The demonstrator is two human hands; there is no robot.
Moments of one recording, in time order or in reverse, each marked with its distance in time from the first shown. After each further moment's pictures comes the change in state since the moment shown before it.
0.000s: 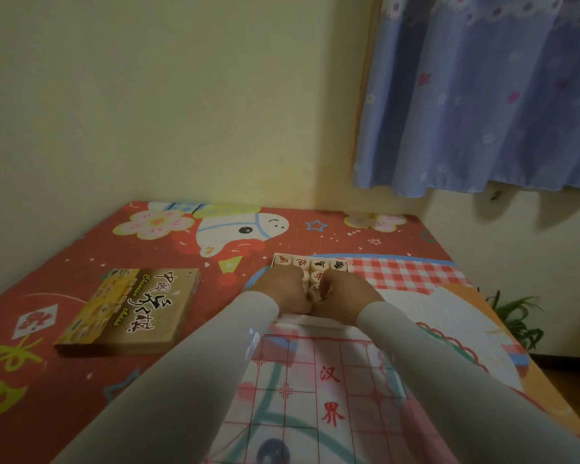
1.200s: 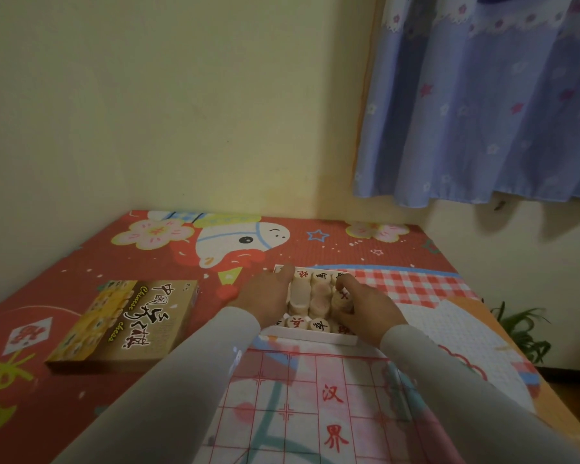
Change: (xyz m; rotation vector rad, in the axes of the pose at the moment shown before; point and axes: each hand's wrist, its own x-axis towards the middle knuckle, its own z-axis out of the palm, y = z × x) left_hand 0.013 -0.037 0.009 0.143 0.216 0.093; right_hand 0.007 0.042 0.008 -0.073 0.156 -0.091
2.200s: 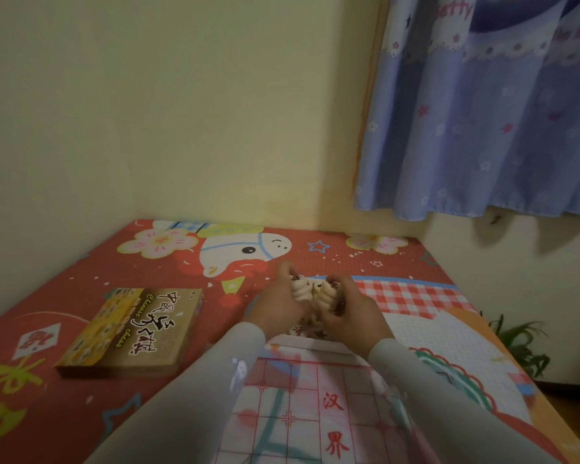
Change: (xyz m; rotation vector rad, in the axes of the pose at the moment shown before) left_hand -0.007 0.018 -0.001 -0.934 0.086 -0.139; right_hand -0.009 -0.028 0.004 0.448 0.193 -0.061
